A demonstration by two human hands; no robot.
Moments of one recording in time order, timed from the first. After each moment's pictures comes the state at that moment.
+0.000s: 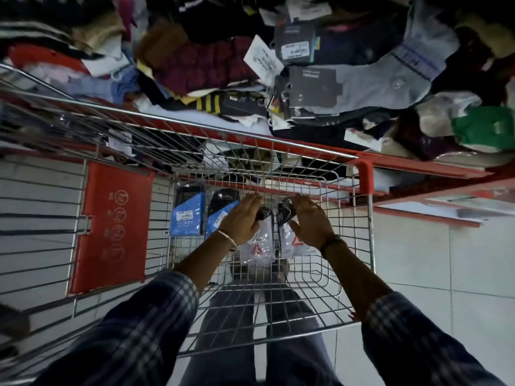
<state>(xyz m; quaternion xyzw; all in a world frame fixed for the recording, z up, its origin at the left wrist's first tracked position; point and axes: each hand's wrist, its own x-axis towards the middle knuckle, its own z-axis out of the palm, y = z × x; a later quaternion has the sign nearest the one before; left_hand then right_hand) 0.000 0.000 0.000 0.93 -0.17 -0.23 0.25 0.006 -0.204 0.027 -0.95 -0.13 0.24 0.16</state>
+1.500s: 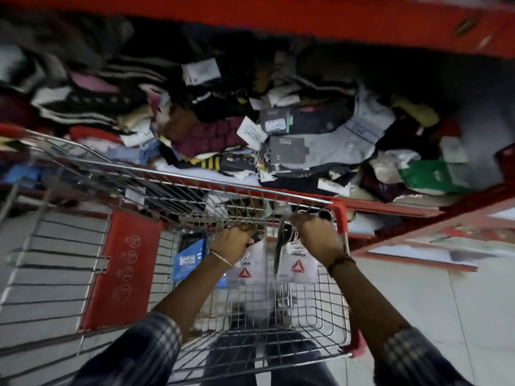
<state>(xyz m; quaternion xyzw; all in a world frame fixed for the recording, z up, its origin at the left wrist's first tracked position) 0.027 -0.005 0.107 0.96 -0.17 -0.18 0.08 0.035 -0.216 0.152 -0.98 -0.18 0.06 0.07</state>
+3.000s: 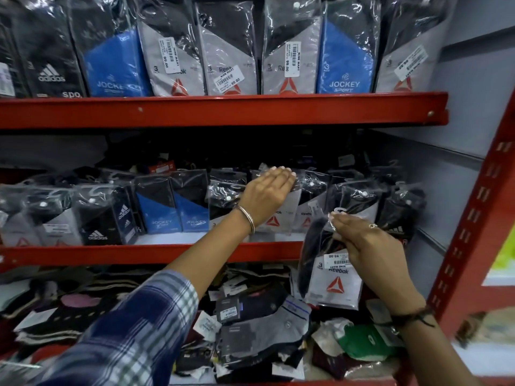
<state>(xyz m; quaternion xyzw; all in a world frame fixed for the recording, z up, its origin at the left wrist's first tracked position) 0.233 -0.174 0.525 0.74 -0.41 0.53 -0.05 0.091 -0.366 0.479 -0.89 -0.10 -0.43 0.11</state>
